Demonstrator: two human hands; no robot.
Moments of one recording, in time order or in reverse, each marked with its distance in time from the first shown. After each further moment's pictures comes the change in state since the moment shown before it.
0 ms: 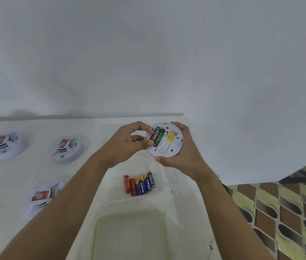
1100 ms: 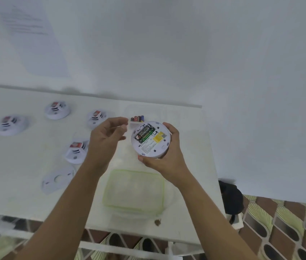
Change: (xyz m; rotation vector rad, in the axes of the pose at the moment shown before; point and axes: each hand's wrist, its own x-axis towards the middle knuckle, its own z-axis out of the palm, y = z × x) left_hand -0.133 0.005 0.035 -0.107 0.739 0.127; right_hand -0.087 -0.011 0.054 0.225 -0.189 -0.029
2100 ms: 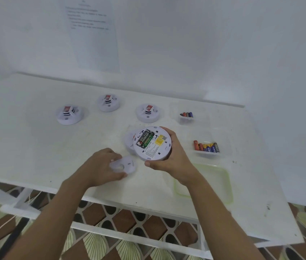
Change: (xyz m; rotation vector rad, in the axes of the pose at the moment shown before) left_hand -0.024 -0.044 -0.251 1.081 -0.480 -0.100; right_hand 0.009 0.008 0.174 0.004 -0.182 0.107
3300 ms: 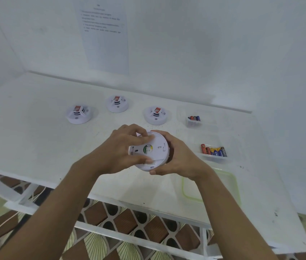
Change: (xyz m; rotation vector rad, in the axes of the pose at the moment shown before) left_hand -0.008 0.062 -0.056 -0.065 0.123 0.334; right_hand 0.011 -0.028 0.004 -0.143 -0.276 0.013
